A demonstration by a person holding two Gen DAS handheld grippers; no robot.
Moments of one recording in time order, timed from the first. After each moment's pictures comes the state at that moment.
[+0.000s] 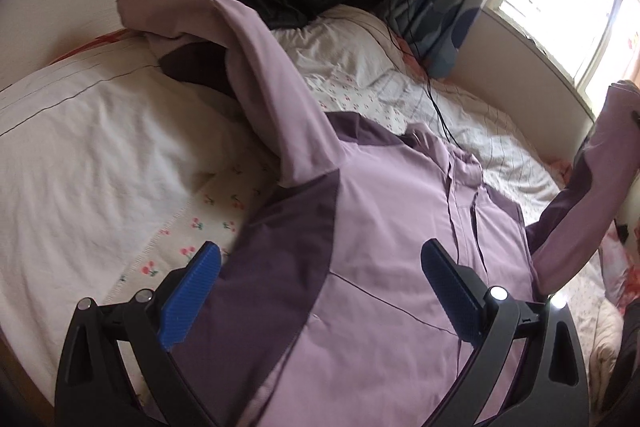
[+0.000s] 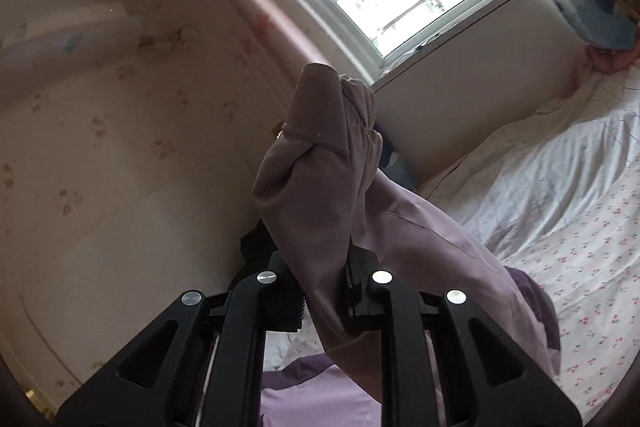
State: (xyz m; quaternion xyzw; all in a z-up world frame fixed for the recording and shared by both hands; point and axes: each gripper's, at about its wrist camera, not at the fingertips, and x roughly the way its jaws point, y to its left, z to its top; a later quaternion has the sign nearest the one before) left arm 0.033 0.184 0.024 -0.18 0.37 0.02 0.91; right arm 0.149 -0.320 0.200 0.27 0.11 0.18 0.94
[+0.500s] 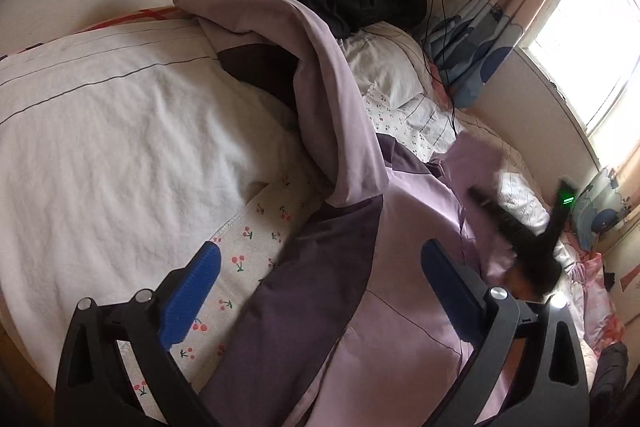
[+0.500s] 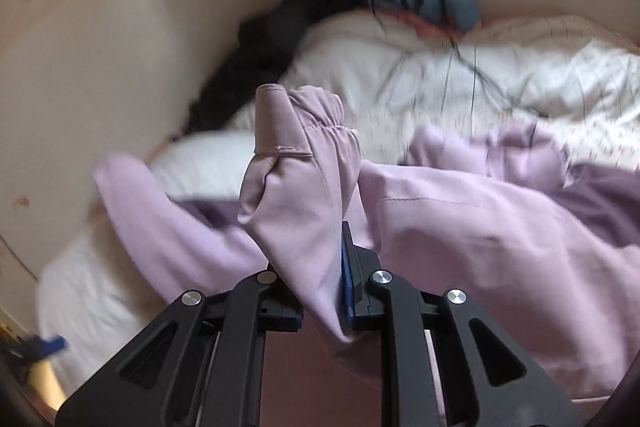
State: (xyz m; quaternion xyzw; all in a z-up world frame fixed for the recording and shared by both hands) left arm 0.027 0.240 0.023 -0.24 0.36 0.04 0.90; right arm 0.203 -0.064 -0.017 0.10 0.35 0.22 0.91
